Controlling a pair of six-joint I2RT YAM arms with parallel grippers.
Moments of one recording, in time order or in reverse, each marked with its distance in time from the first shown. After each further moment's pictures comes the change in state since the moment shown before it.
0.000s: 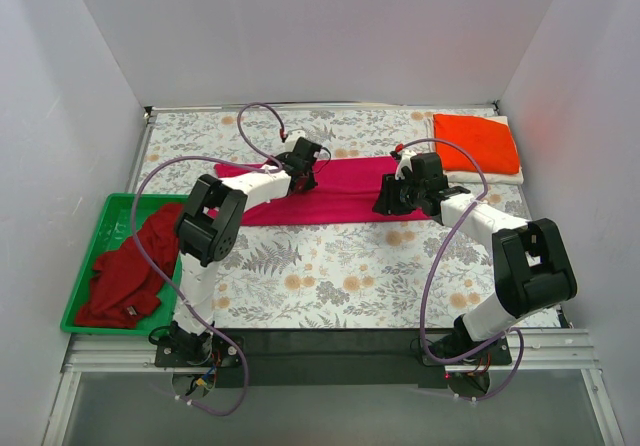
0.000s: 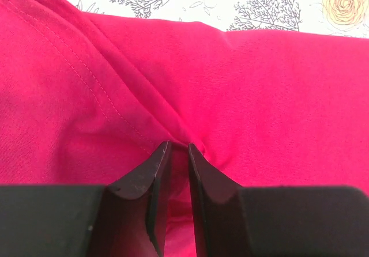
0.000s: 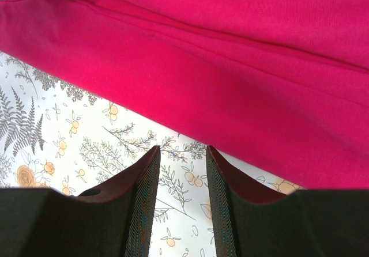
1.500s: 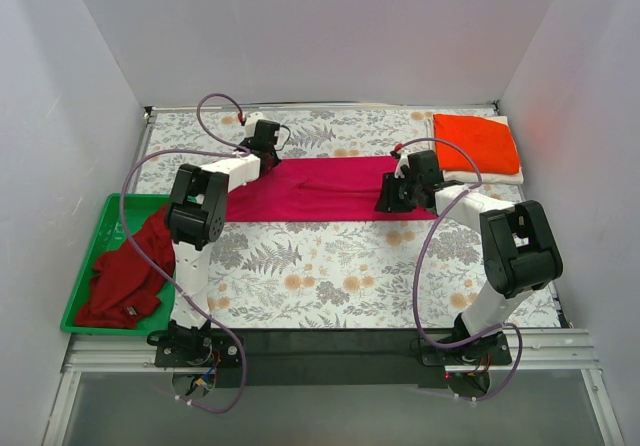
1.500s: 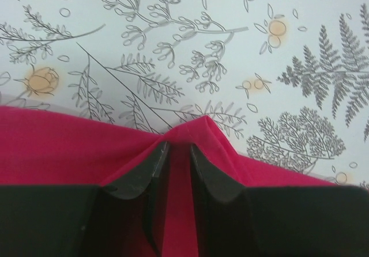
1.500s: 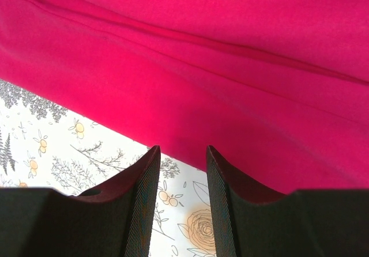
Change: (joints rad) left arm 0.230 0.093 0.066 0.143 -0.049 0.097; right arm -0.021 0.132 0.064 -0.011 0.025 -0.003
